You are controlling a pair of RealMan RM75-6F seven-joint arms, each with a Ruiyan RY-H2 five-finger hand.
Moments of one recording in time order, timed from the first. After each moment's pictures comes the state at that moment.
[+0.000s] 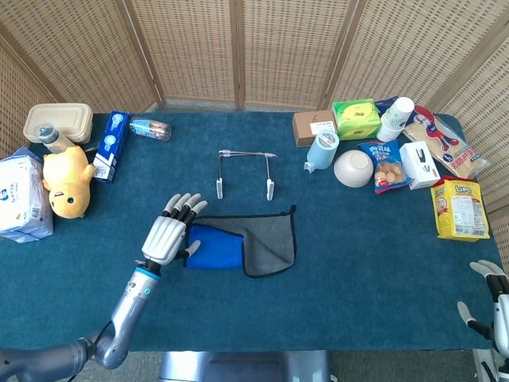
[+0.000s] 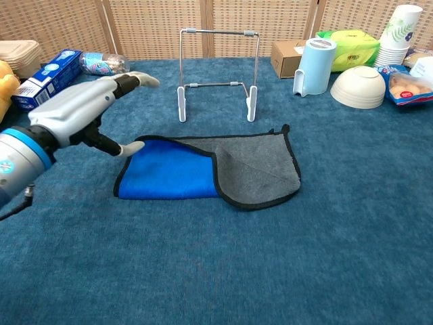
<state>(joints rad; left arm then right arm) -0.56 -1.77 -0.14 -1.32 1.41 1.23 0.20 -0.11 -1.11 0.08 -1.68 -1.49 1.61 0.03</state>
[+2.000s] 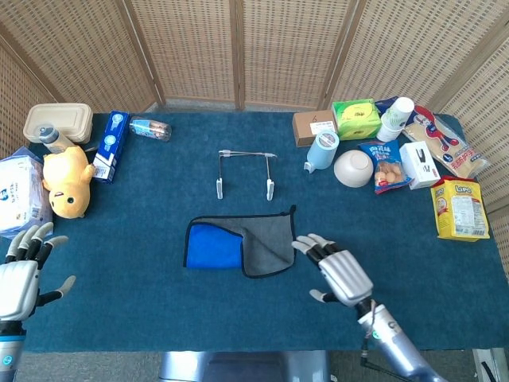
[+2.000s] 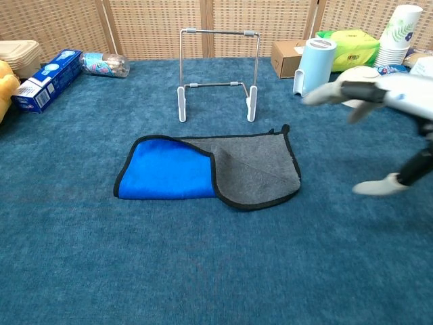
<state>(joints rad) -0.09 -1.15 0.01 -1.82 1.45 1.56 0.14 0.39 -1.34 0.10 -1.90 -1.51 1.09 -0.24</state>
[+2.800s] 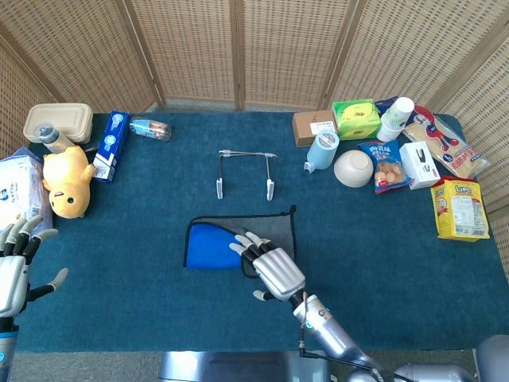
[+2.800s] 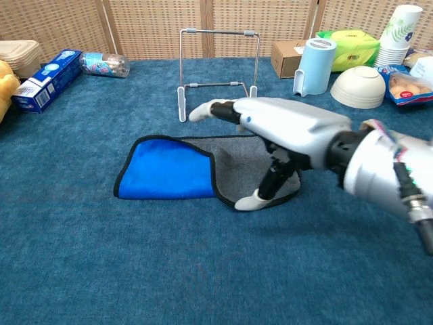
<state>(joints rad) -0.07 -1.15 -0.05 -1.78 1.46 1.58 0.08 0.60 -1.68 0.19 -1.82 -1.23 1.00 -0.55</state>
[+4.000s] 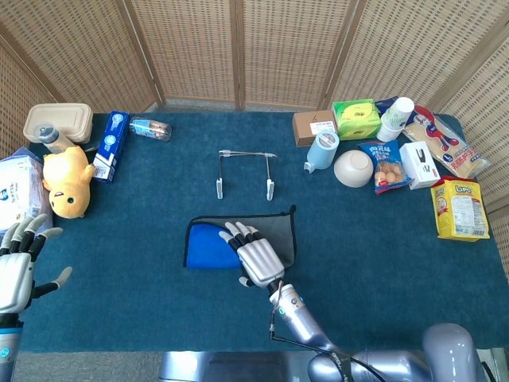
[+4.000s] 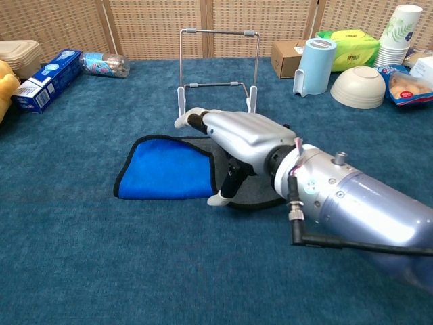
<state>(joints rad) -0.07 -1.16 -0.07 -1.79 1.44 1.54 0.11 0.72 -1.92 0.22 -1.56 -1.12 1.07 -0.59</state>
